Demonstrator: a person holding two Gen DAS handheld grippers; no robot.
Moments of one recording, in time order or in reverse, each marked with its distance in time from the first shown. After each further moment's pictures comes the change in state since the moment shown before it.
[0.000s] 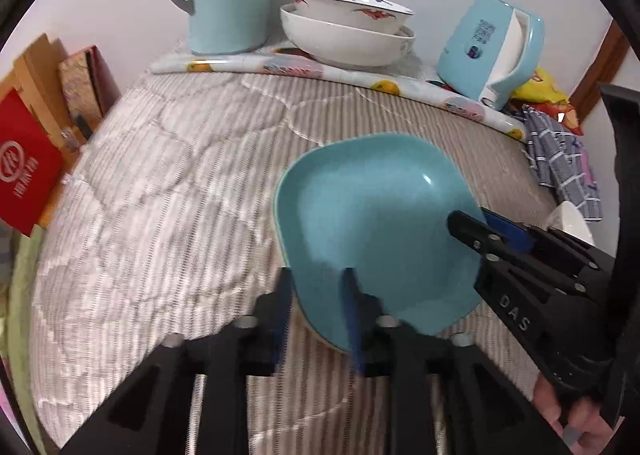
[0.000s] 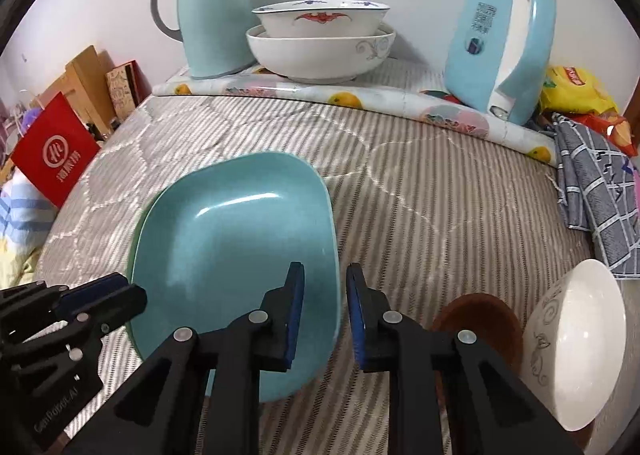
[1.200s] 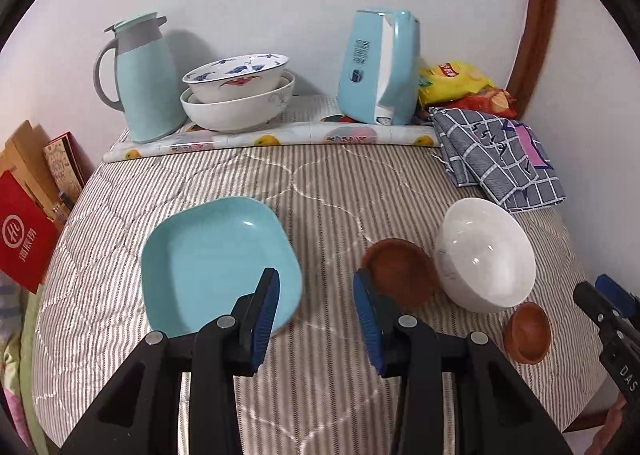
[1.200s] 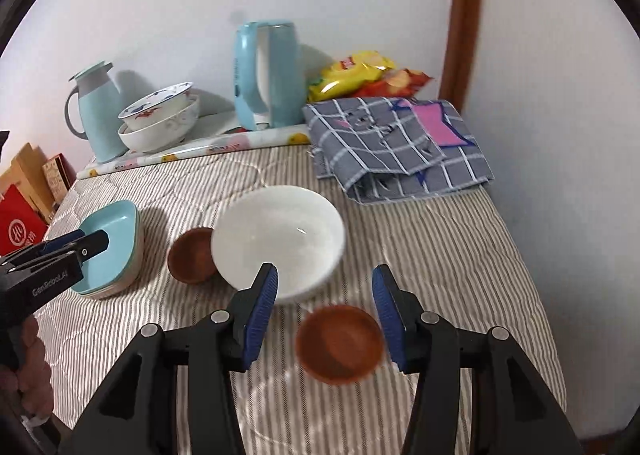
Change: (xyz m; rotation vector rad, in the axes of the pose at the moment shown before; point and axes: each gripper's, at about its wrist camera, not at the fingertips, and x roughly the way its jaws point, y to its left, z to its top) left arm -0.048 -0.146 -0.015 0.163 -0.169 -0.002; right arm -0.164 -0.177 -0.106 0.295 -0.166 -0.236
